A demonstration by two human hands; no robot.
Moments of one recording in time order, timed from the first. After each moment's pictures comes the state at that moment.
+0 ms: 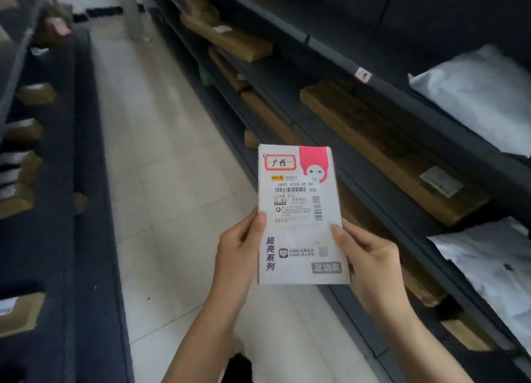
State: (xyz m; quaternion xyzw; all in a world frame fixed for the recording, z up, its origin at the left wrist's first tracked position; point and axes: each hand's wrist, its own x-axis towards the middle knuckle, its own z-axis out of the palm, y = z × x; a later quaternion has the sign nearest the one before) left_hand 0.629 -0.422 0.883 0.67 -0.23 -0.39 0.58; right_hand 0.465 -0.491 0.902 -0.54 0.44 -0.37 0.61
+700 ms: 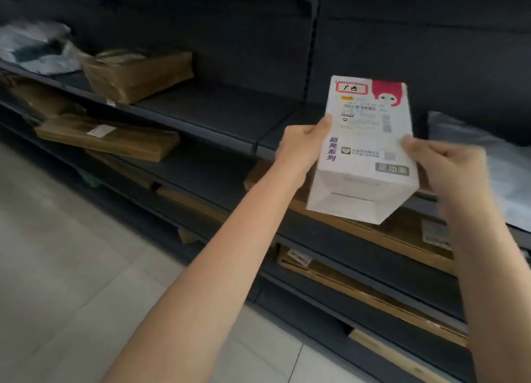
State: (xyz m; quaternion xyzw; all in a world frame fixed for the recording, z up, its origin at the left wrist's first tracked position) left_hand 0.787 -0.904 1.042 0.53 -0.53 -0.51 0.41; right_hand 0.615 -0.831 1.044 -0.43 0.61 -0.58 0.32
